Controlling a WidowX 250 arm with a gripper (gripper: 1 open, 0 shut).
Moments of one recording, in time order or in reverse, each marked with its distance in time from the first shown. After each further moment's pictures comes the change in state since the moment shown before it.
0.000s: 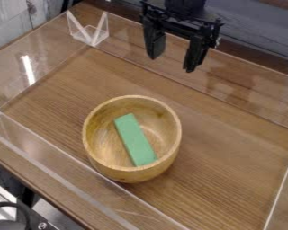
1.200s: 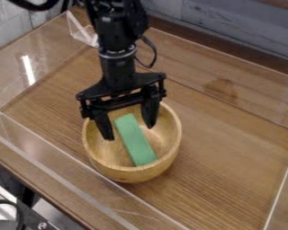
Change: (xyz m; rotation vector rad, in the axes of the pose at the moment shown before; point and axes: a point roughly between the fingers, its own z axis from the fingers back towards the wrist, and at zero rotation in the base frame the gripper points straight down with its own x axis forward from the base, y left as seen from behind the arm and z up) arm -0.075 0.020 -0.066 -0.109 0.004 0.964
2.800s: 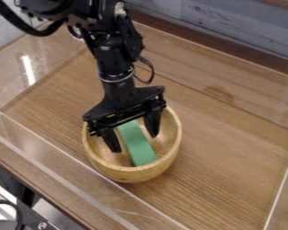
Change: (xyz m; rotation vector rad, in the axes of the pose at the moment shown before) arm 0.006 -0.005 -0.026 -0.081 -0.021 0.049
